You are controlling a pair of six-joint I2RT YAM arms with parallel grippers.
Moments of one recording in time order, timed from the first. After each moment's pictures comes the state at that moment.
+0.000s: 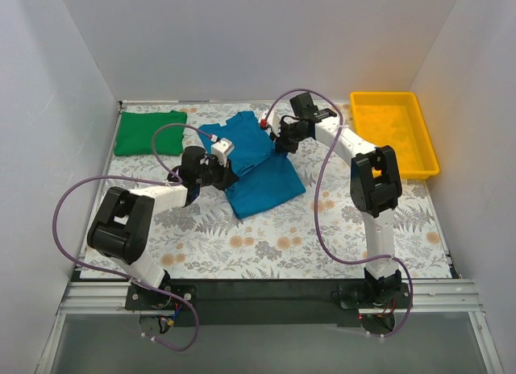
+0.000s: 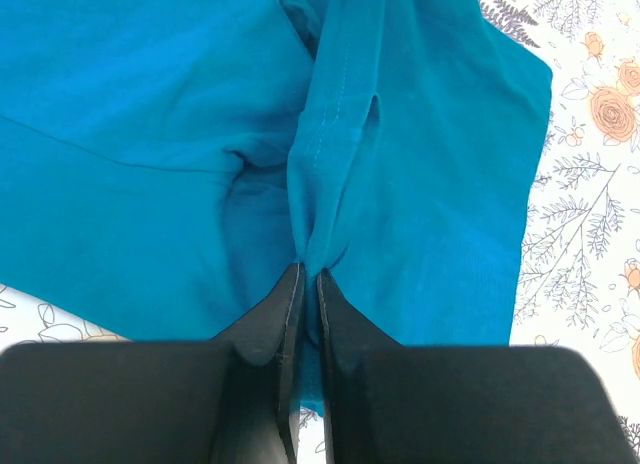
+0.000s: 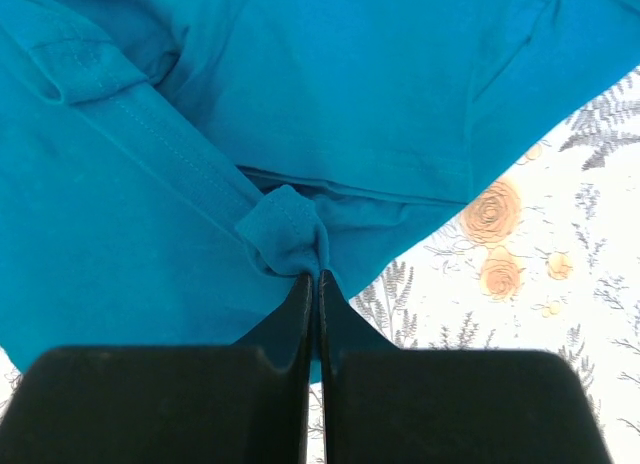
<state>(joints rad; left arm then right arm) -0.35 1.63 0.75 0.35 0.48 0.01 0.44 2.16 1.82 -0.65 -0.57 -0.86</state>
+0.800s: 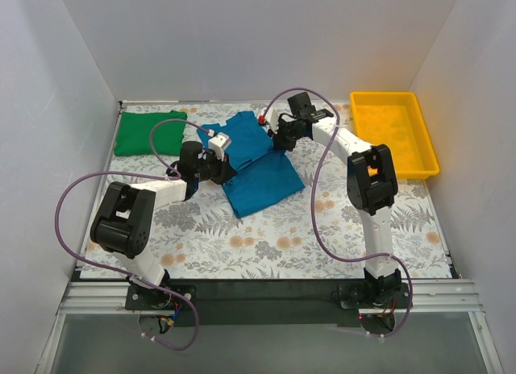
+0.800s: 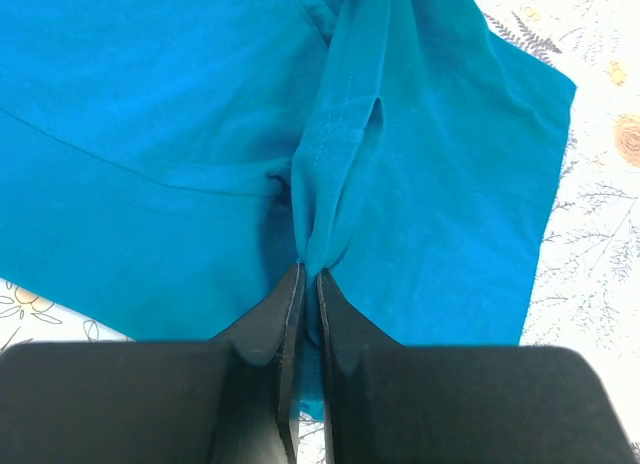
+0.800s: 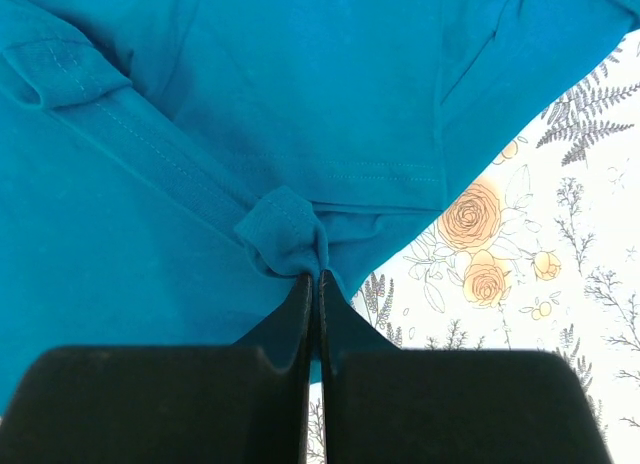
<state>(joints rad) -0.31 1.67 0.80 0.35 0.49 0.01 0.44 2.20 1.86 -0.59 -0.53 -0.78</state>
